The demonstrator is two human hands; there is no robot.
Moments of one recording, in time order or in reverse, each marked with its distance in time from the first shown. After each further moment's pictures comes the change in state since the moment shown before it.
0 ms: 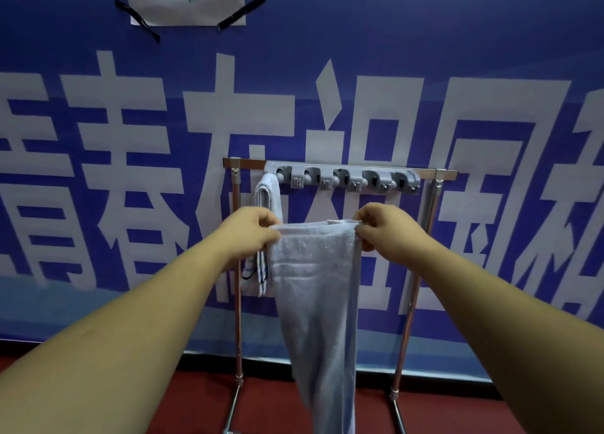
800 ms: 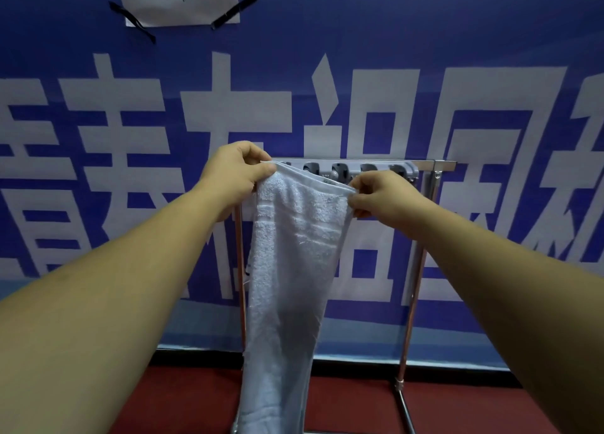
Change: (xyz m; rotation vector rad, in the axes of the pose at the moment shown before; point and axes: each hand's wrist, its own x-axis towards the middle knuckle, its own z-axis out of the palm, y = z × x) left_hand 0.011 0.061 -0.042 -0.176 0.298 0.185; right_hand 0.014 -0.024 -0.022 0.188 -0.015 -0.042
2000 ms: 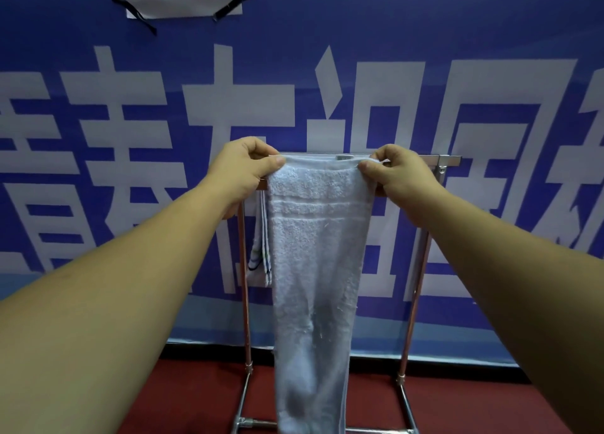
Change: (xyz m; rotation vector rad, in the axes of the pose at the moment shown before) left_hand -0.002 -0.002 0.005 -0.176 -0.065 -0.007; right_hand 0.012 0.002 -0.008 0.274 0.224 0.010
